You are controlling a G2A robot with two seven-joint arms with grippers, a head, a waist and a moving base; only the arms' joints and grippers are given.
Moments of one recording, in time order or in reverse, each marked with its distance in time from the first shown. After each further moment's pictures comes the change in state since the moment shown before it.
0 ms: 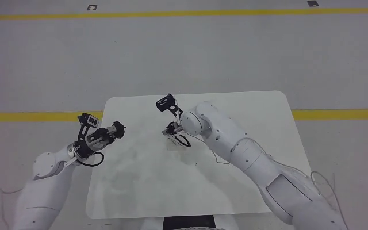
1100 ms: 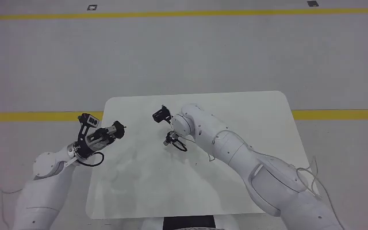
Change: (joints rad) left arm 0.000 0.000 0.000 0.000 0.000 0.000 0.000; right arm 0.097 -0.139 -0.133 0.371 0.094 -0.108 -0.014
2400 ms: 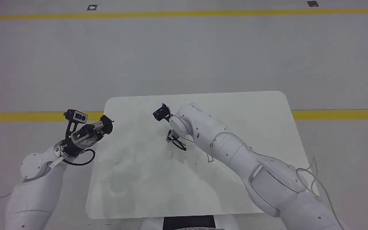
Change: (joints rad) left arm 0.037 0.009 -0.092 -0.058 -0.094 0.003 -0.024; right arm -0.009 -0.001 0.010 -0.043 -0.119 0.059 0.029
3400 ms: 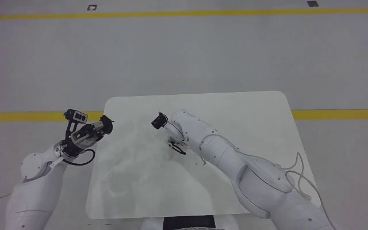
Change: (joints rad) left arm 0.000 0.000 0.000 0.000 0.000 0.000 0.000; right arm 0.026 -0.130 -0.071 0.260 -0.039 -0.098 -0.050
